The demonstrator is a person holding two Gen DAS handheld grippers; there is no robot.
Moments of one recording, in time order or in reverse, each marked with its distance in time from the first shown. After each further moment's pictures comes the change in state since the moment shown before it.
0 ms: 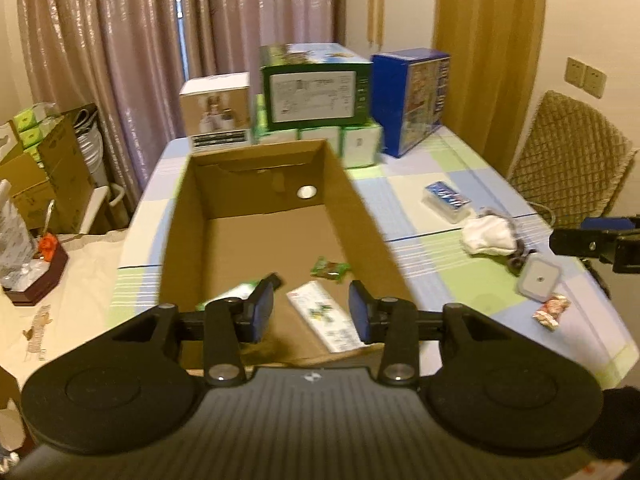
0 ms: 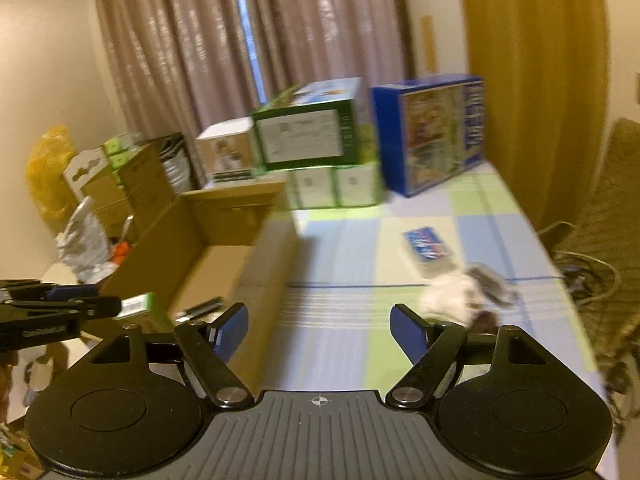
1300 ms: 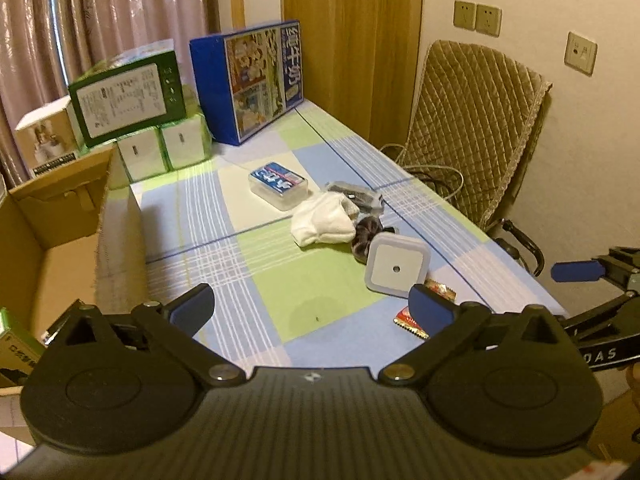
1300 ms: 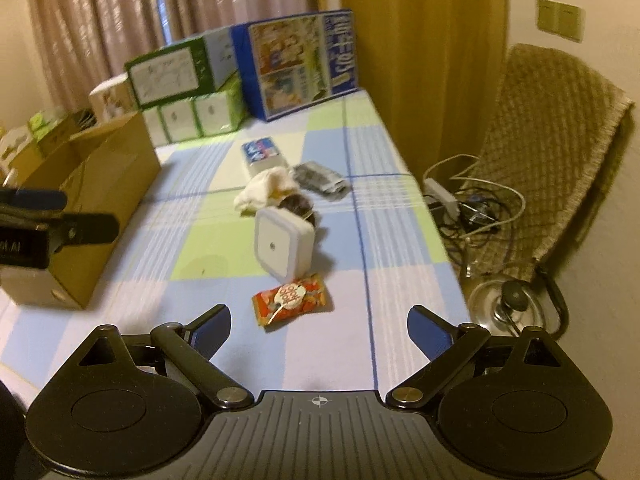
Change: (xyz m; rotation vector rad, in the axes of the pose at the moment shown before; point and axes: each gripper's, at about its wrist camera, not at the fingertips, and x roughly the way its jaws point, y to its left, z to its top) left arm 0.070 -0.193 -0.019 0.184 0.022 -0.194; right arm -0.018 -0.153 -0.097 0.017 0.121 -0.150
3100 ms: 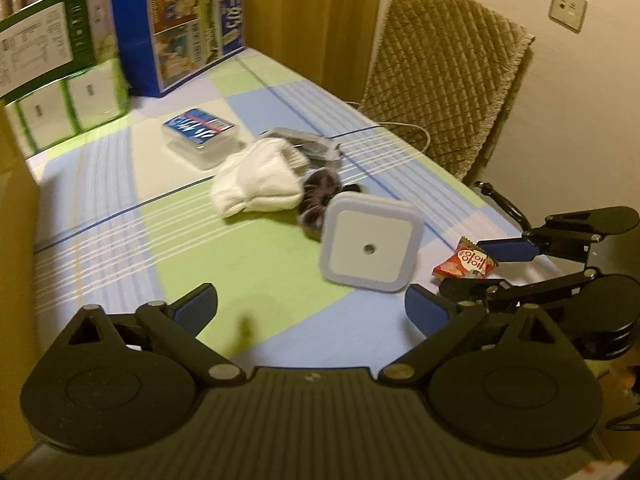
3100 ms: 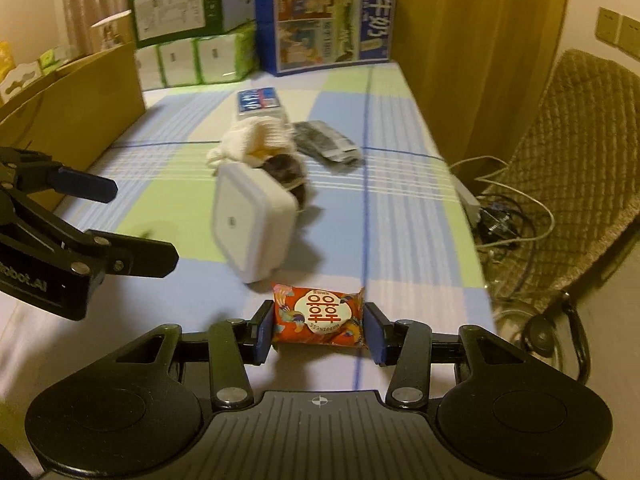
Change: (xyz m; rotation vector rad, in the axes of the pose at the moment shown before) left arm 0.117 -0.022 -0.010 0.035 0.094 -0.165; right arm 0.091 -0.025 0.005 -0.119 0.057 -0.020
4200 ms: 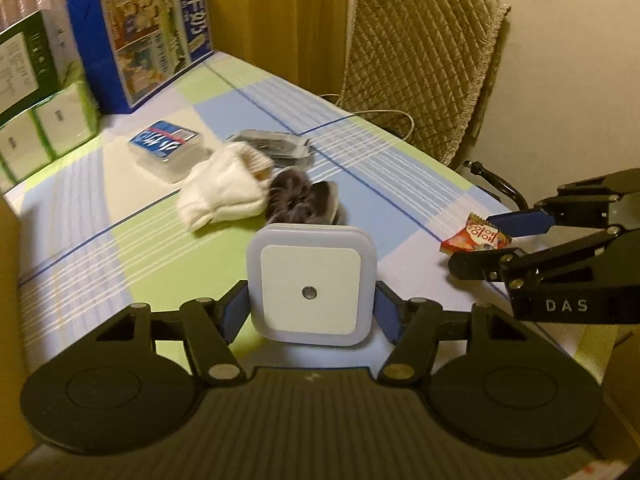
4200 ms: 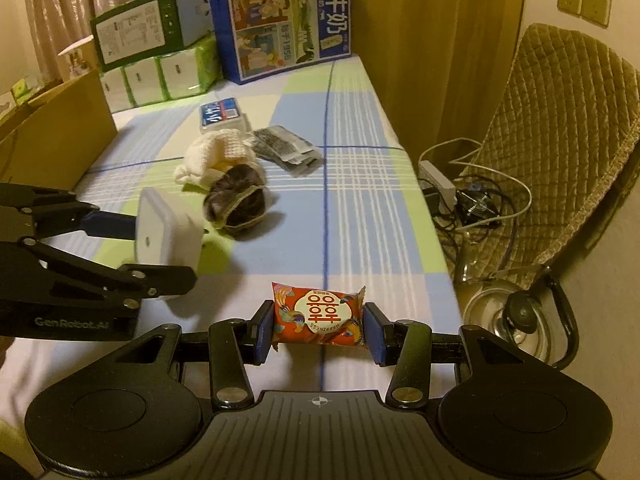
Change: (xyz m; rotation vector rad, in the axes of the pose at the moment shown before) left arm 0.009 -0.018 0.003 0.105 0.021 0.002; right arm -0.014 -0.010 0.005 0.090 0.006 -0.014
